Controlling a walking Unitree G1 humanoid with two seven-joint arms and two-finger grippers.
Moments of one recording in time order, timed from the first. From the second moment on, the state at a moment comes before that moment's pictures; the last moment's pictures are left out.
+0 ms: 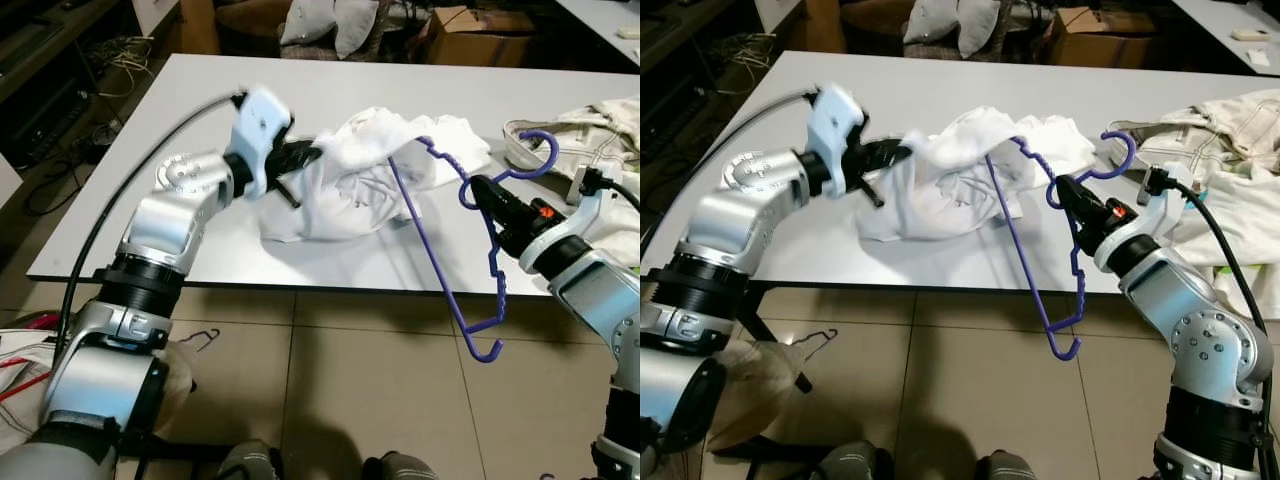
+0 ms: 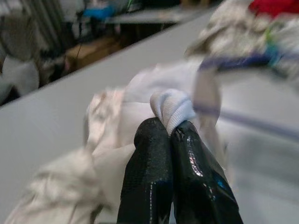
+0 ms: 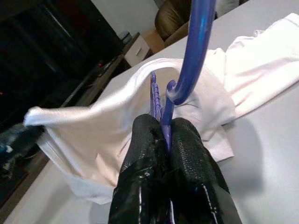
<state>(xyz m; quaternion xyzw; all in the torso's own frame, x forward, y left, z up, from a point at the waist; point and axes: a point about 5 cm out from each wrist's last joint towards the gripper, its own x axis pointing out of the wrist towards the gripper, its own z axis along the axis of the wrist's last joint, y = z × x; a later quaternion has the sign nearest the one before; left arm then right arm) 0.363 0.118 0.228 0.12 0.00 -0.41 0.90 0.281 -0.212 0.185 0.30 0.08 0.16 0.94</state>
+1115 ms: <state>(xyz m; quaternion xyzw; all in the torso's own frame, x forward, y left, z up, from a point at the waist) 0.372 0.154 0.196 0.10 0.14 -0.36 0.92 0.302 -0.204 0.169 0.31 0.10 0.16 0.93</state>
